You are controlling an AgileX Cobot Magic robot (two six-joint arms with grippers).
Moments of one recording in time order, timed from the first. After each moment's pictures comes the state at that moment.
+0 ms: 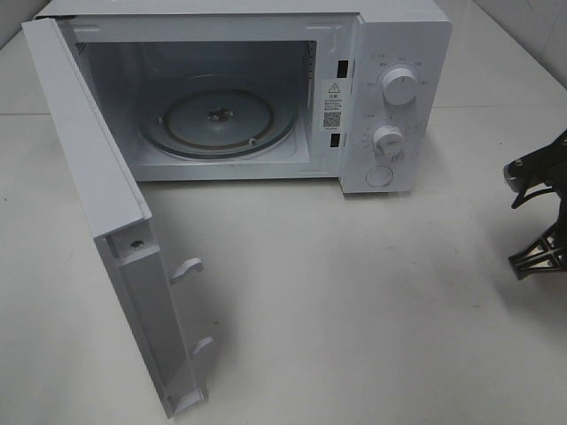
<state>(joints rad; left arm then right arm) 0.00 0.00 -0.50 -0.13 1.04 0.08 0.22 1.67 -0.65 -1.00 0.59 0.88</state>
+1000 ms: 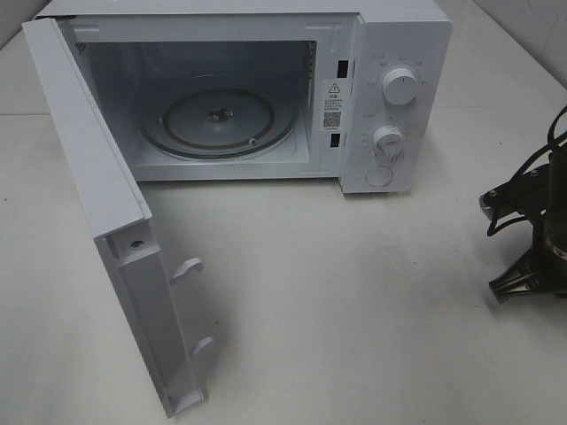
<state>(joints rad) 0.00 0.00 -0.50 -0.13 1.04 0.08 0.22 1.81 -0.65 -1.07 0.51 0.95</state>
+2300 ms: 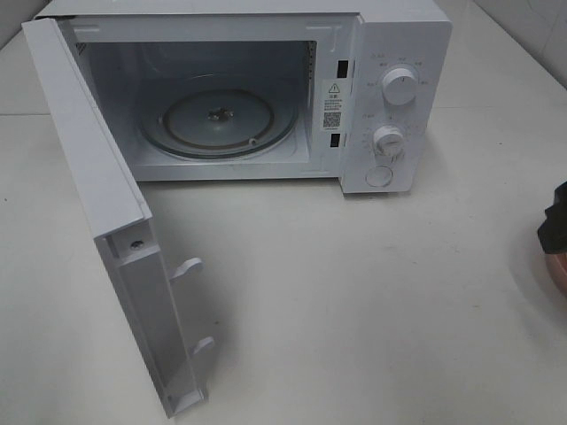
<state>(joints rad) 0.00 0.00 -0.50 -0.13 1.04 0.08 0.22 1.04 -0.65 -0.17 0.71 0.14</state>
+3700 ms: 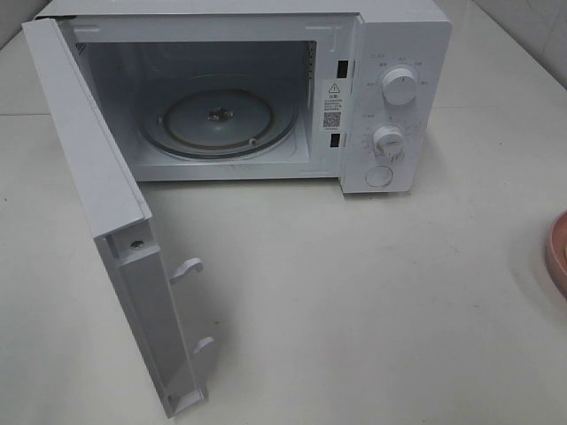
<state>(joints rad) 0.00 0.00 -0.50 -0.13 1.04 0.08 0.07 0.10 -0.54 -0.09 1.07 0.04</state>
